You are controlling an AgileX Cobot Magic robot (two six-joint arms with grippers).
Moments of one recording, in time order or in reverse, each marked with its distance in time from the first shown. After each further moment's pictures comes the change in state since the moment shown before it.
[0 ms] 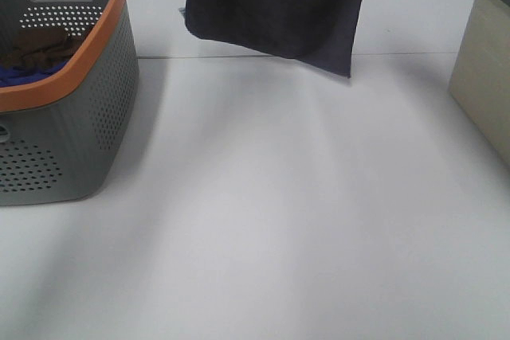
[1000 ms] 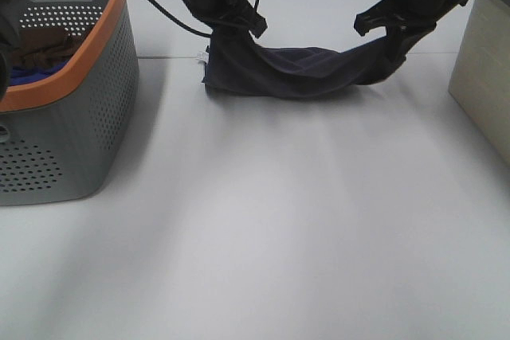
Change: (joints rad) left arm -0.067 0.094 0.000 -0.266 0.842 0.133; right arm -0.030 0.137 -0.050 0.470 0.913 -0.298
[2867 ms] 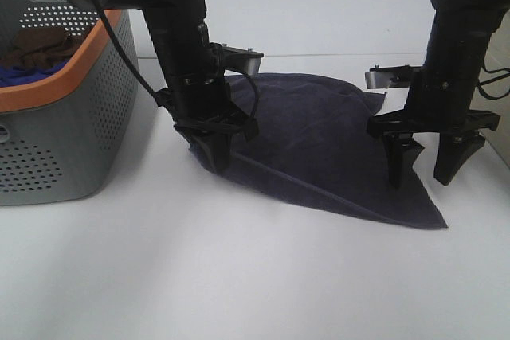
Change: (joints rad) left arm -0.039 -0.200 0.626 -0.266 0.129 0.040; right arm 0.000 -0.120 0.538 0.123 0.074 0.131
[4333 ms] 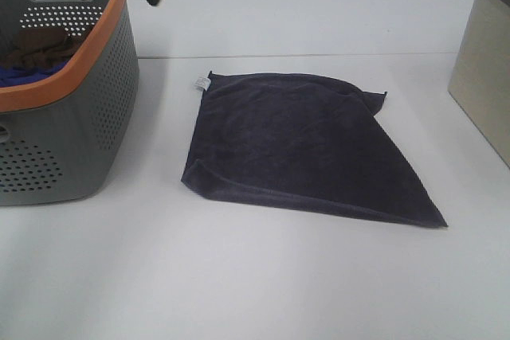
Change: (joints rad) left arm 0.182 -0.467 -0.008 0.188 0.004 -0.339; right arm -0.186 -0.549 -0.162 -0.026 0.004 0.221
